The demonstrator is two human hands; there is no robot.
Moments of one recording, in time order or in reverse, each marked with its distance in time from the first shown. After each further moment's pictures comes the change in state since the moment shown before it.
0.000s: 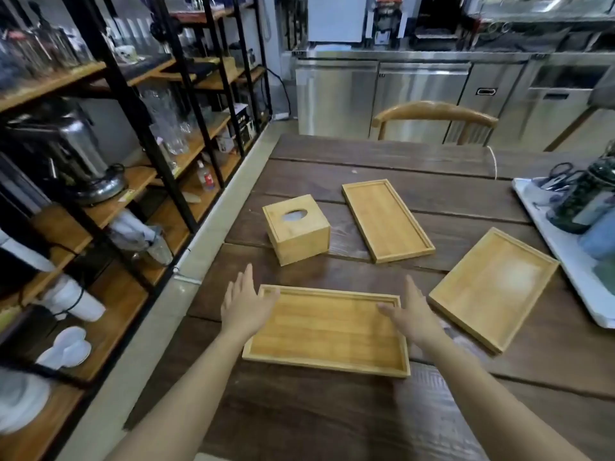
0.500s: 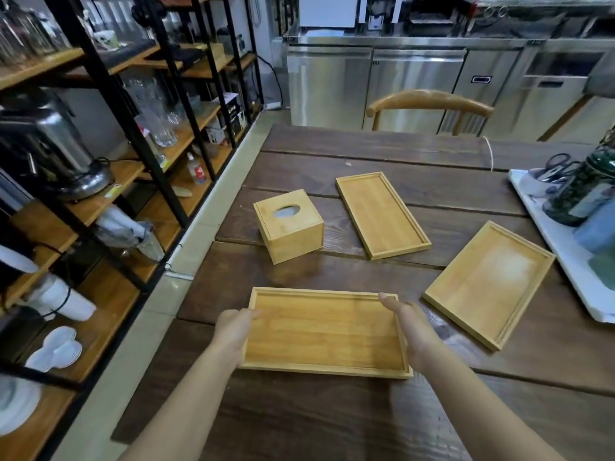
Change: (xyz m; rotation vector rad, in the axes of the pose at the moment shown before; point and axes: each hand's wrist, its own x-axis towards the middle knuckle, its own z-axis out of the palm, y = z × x) left_hand -0.007 -0.013 0.010 -0.693 -0.121 -0.509; right_hand 0.004 0.018 0.008 0.664 -0.064 0.258
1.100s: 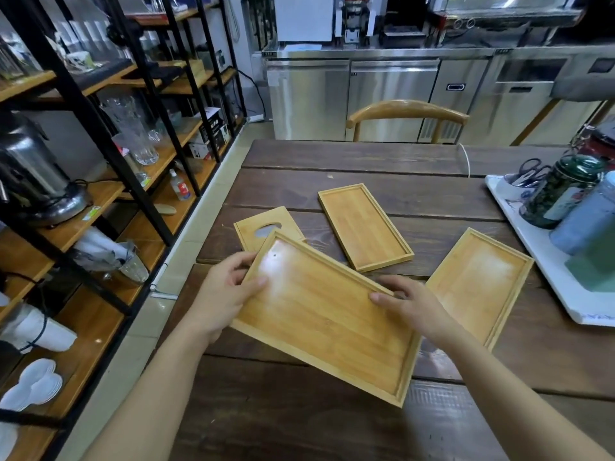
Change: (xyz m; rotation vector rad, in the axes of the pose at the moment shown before) left_hand -0.064 0.092 0.000 0.195 -0.379 0.711; right_hand -0.020 -0.070 -0.030 -0.628 -0.108 -0.492
